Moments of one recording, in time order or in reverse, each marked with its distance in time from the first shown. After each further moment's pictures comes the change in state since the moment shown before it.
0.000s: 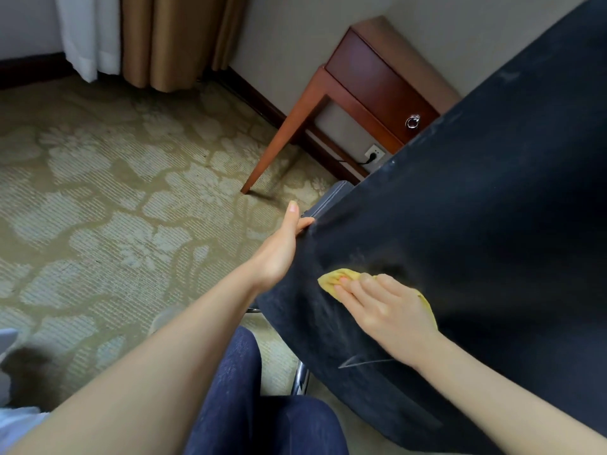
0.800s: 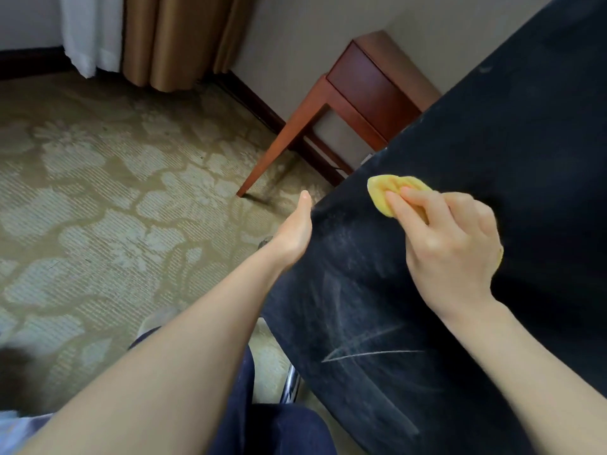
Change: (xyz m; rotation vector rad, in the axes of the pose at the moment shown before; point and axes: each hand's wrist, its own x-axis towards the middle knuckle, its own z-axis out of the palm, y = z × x) left_hand 0.016 0.034 0.015 -0.024 0.096 -0.106; right_hand 0.049 0.071 -0.054 -0.140 0.309 0.446
